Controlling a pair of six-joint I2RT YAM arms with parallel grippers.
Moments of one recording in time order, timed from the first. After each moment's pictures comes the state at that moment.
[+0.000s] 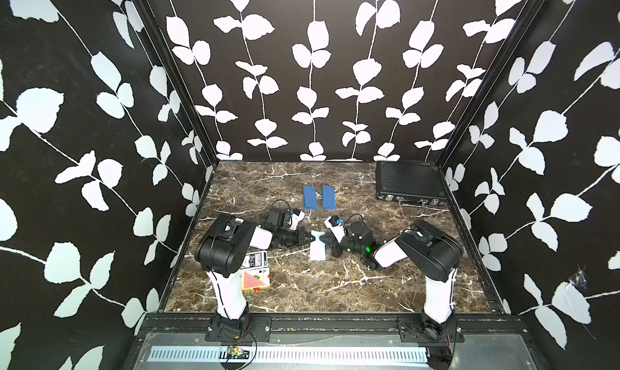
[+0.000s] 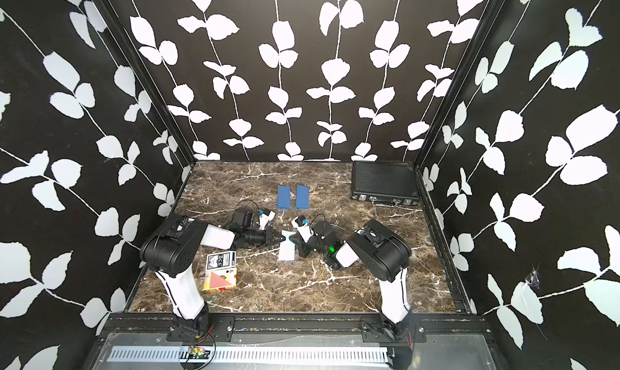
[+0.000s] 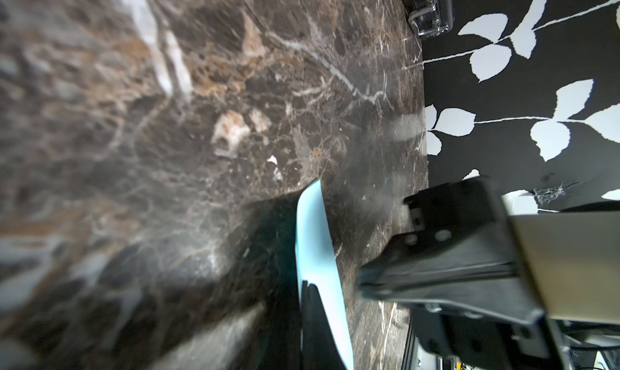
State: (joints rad) left arm -0.35 1.86 0.68 0.33 0.83 -0.52; right arm 0.73 1.99 0.65 0.89 -0.47 0.11
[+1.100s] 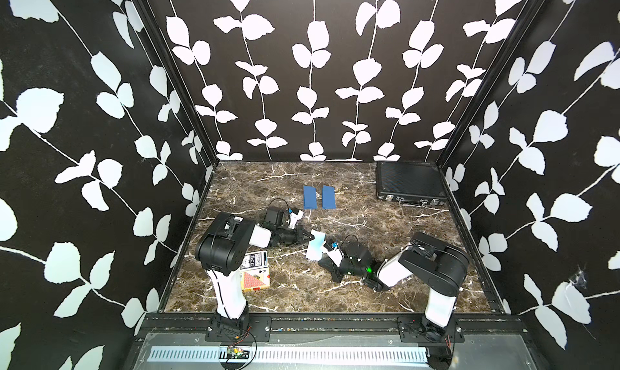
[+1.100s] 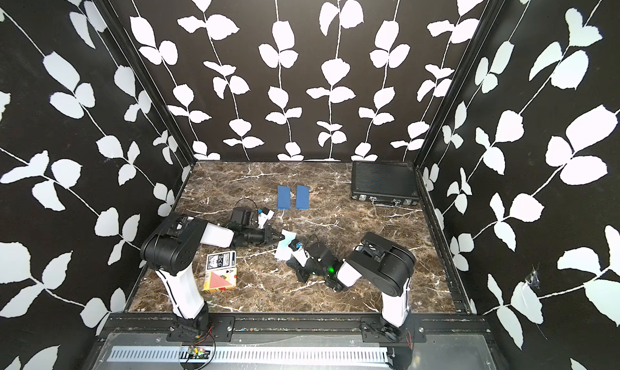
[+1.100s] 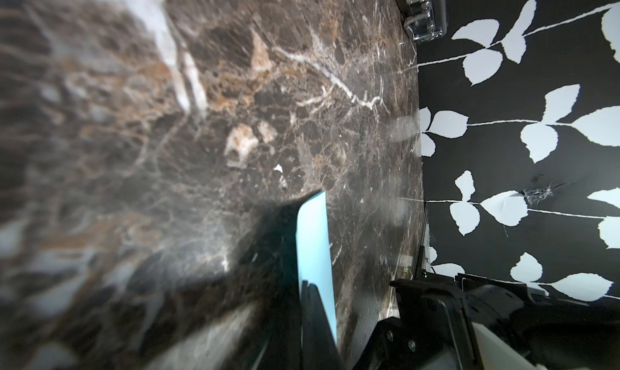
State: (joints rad) left arm -0.32 1.87 0.69 0.32 0.86 -0.51; right arm 0.92 1.83 0.47 0.84 -0.35 0.07
